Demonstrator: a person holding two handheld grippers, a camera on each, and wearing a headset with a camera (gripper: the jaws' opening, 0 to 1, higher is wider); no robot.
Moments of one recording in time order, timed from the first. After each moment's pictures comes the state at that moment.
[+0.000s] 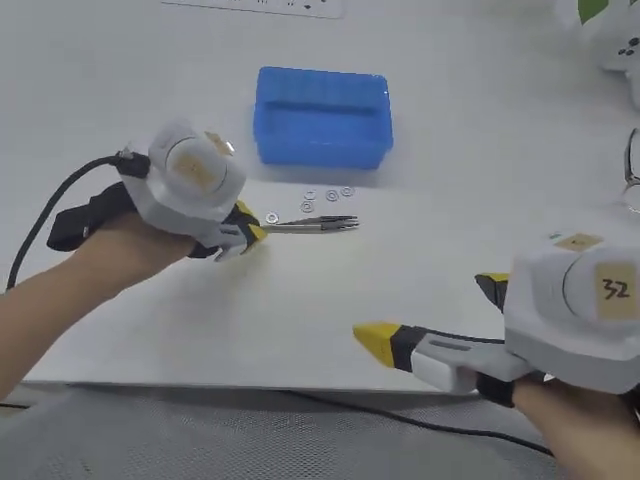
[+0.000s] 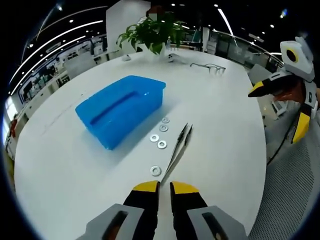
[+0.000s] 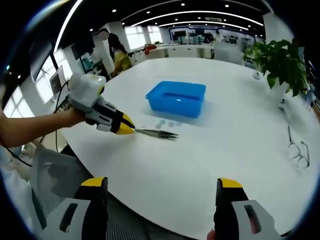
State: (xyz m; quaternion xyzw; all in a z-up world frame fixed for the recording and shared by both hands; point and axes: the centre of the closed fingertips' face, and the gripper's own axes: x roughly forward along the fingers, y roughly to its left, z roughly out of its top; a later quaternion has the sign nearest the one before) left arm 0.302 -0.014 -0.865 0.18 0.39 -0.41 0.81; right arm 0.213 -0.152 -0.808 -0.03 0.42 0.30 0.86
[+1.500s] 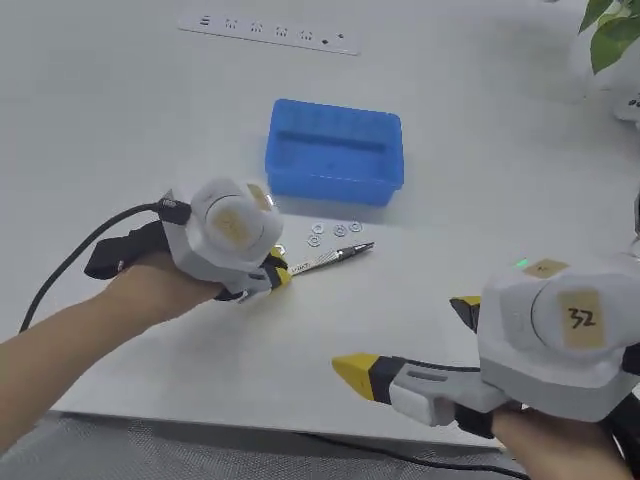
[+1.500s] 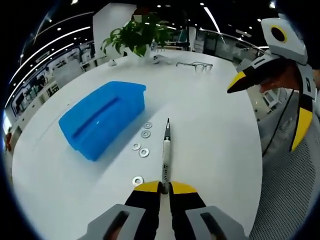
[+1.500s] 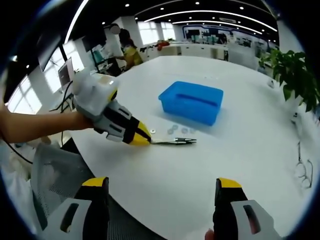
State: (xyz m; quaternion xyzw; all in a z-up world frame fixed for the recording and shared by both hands) left arm 0.288 -0.039 -0.869 0.20 0.37 -0.45 0.78; right arm 0.228 -0.125 -0.808 -0.06 0.42 0.34 0.84
